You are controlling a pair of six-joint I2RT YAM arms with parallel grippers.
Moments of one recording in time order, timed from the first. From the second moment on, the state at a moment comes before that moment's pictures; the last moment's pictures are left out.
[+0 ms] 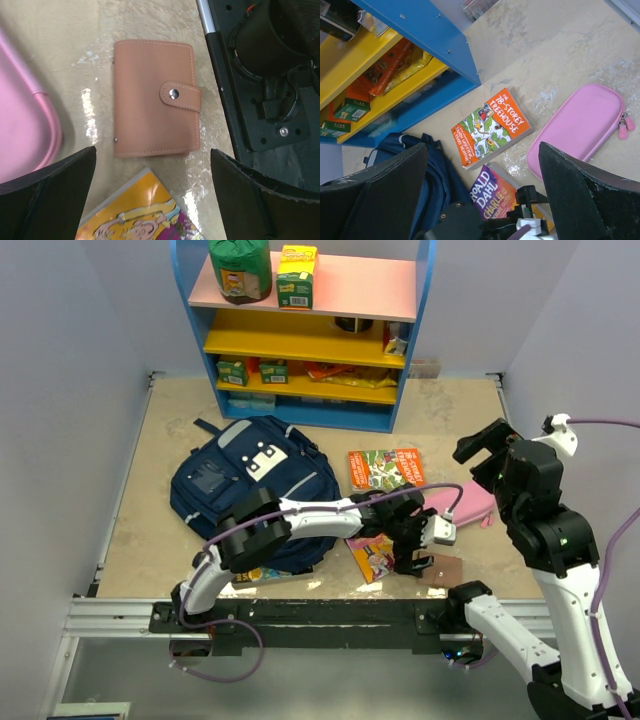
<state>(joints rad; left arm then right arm) -1.17 2.15 1.55 -0.12 0.55 0.30 0.28 0.78 1.27 -0.91 0.46 0.78</state>
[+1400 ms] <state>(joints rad) -1.22 2.19 1.59 -0.12 0.38 0.38 0.28 0.77 1.27 -0.86 0.40 0.66</state>
